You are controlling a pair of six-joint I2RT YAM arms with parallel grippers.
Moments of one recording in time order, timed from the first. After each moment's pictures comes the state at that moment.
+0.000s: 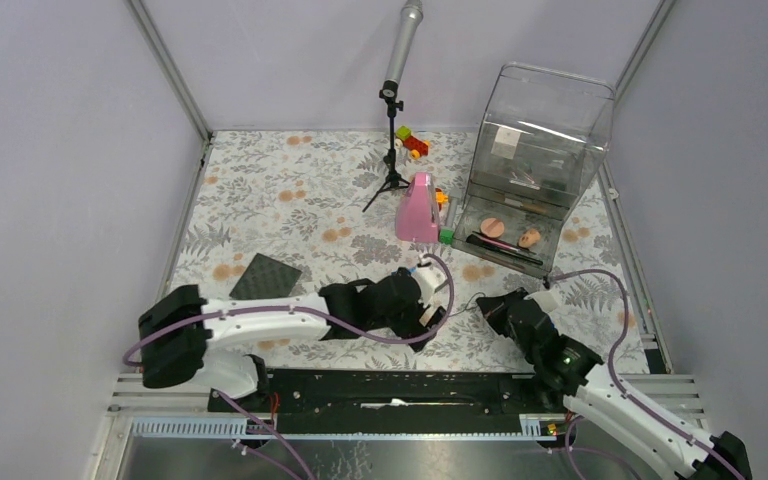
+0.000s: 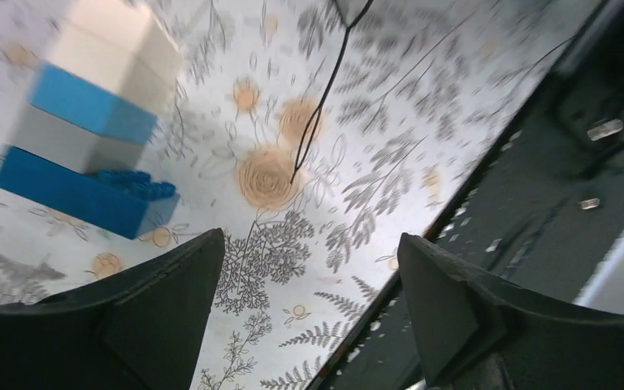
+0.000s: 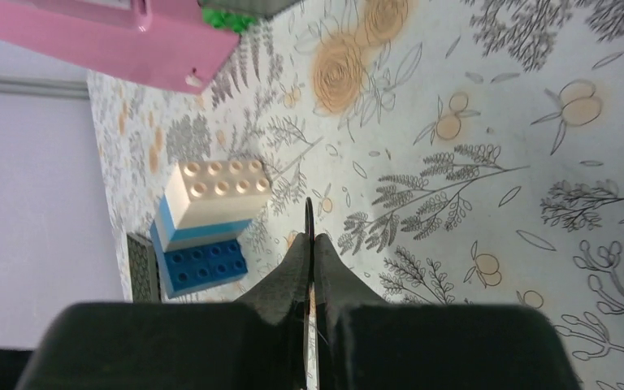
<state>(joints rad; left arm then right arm) -1.22 1.46 0.85 -0.20 -0.11 -0.32 0.75 0.42 0.07 -0.24 0.41 1.31</state>
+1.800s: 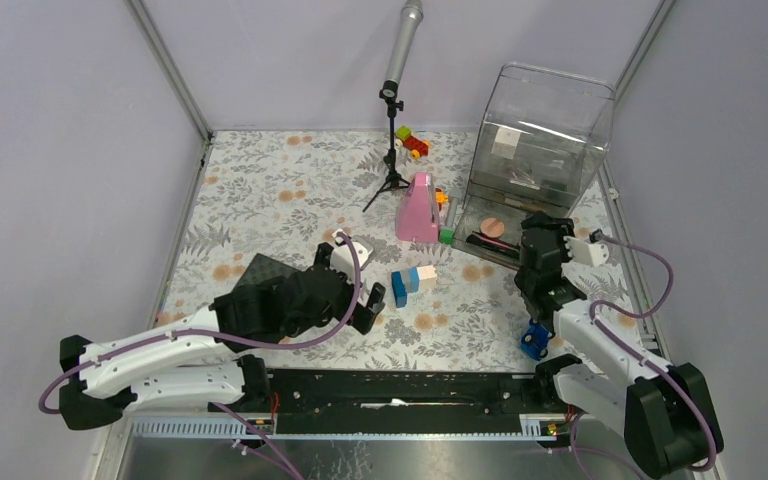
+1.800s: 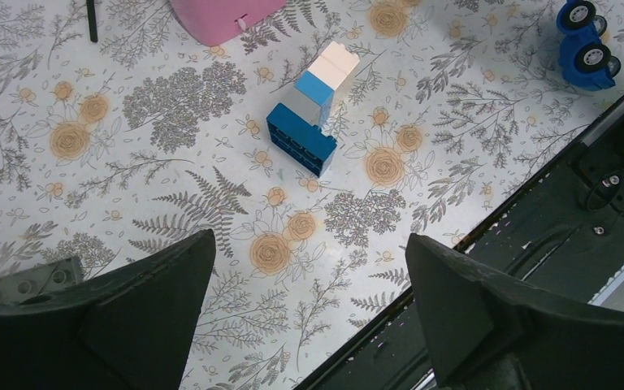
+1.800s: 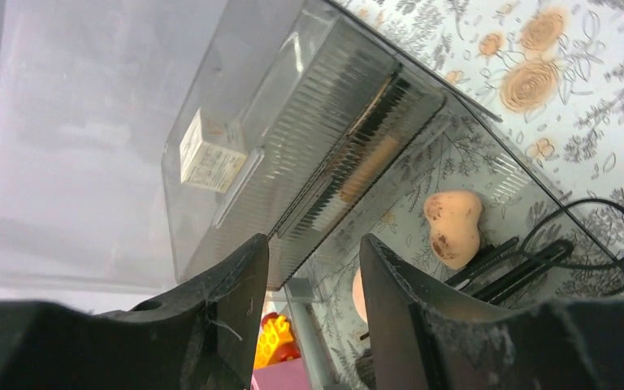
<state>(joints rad) -1.21 0.88 0.90 -0.60 -0.39 -0.32 0.34 1.02 0.41 0.25 0.90 1.25</state>
